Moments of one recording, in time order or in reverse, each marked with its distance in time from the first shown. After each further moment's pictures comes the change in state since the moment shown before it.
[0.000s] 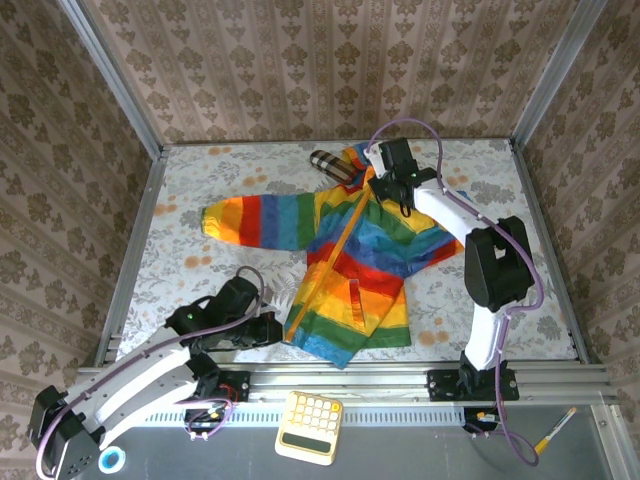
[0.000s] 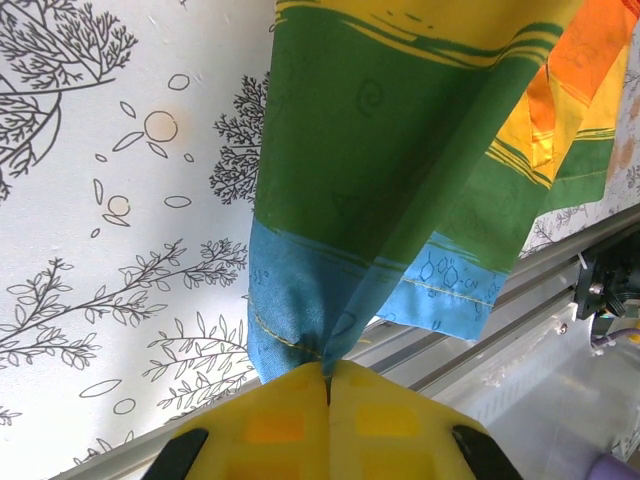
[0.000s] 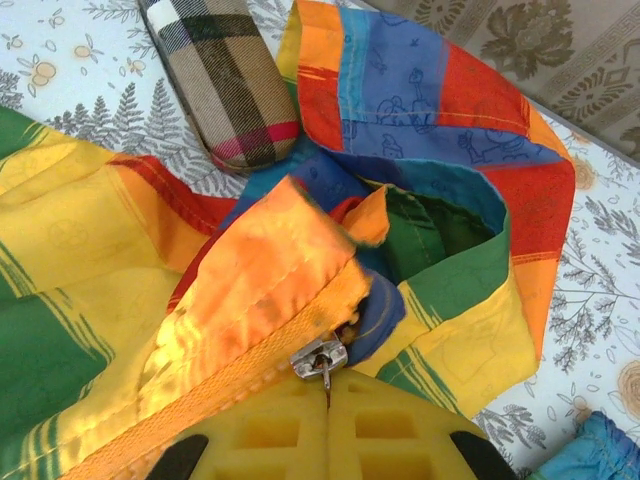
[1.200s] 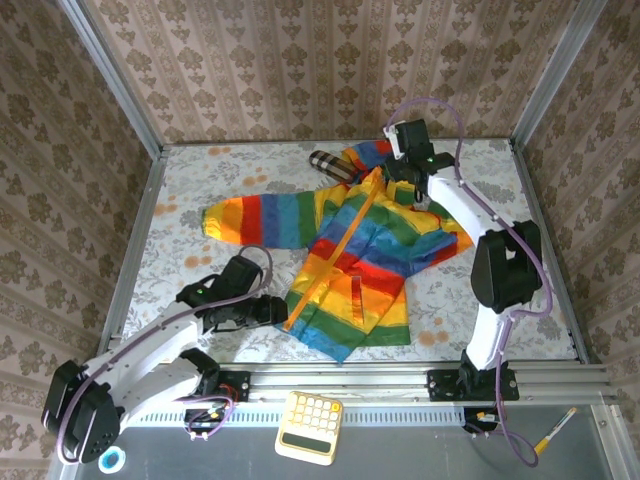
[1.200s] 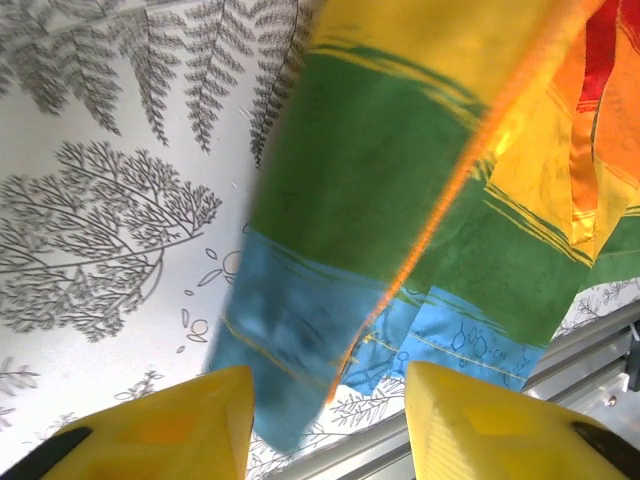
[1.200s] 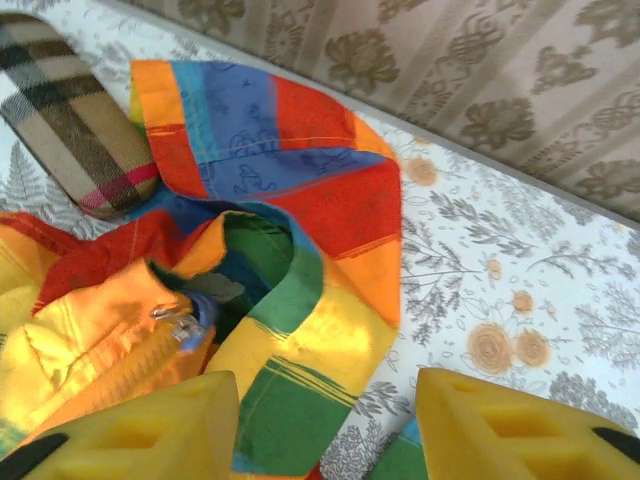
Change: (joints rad) left arm 0.146 0.206 0.136 -0.011 -0.061 0.177; right arm -0.063 -0.055 0.096 -0.097 0.125 0.037
